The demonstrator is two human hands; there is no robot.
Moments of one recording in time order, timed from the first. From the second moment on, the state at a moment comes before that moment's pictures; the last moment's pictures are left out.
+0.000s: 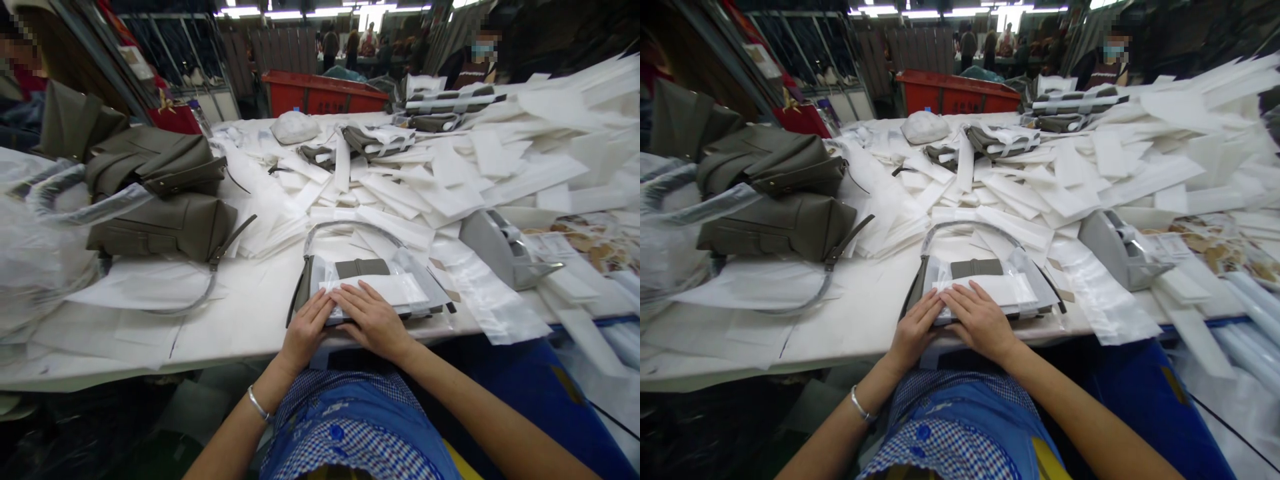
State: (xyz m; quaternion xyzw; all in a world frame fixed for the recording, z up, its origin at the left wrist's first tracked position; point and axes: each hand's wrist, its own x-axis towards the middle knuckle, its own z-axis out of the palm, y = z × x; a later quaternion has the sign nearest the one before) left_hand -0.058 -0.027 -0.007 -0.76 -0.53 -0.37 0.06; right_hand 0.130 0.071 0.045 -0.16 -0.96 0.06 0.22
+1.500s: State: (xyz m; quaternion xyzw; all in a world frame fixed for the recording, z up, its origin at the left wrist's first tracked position) left_hand -0.069 -0.030 0.003 -0.80 -0.50 -0.33 0.03; right_hand 0.139 0.001 -0.031 -0.11 -0.94 0.03 0.31
